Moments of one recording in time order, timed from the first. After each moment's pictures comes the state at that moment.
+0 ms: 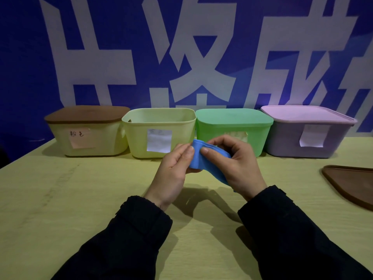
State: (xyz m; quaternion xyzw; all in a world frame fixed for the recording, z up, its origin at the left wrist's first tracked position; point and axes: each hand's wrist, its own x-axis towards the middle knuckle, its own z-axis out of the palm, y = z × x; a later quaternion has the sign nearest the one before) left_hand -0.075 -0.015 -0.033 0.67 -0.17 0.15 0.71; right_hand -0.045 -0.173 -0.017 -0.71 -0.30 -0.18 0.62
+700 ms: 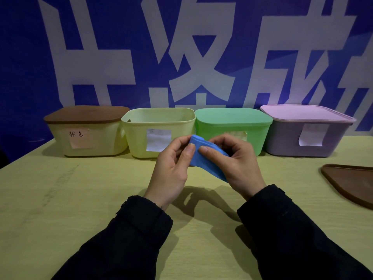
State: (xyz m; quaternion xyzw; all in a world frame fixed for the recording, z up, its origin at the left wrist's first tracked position) left_hand -0.075 -0.015 -0.032 0.68 -0.17 0.22 0.68; right_hand -0.049 -0.172 -0.015 -0.69 -0.31 -0.18 0.63
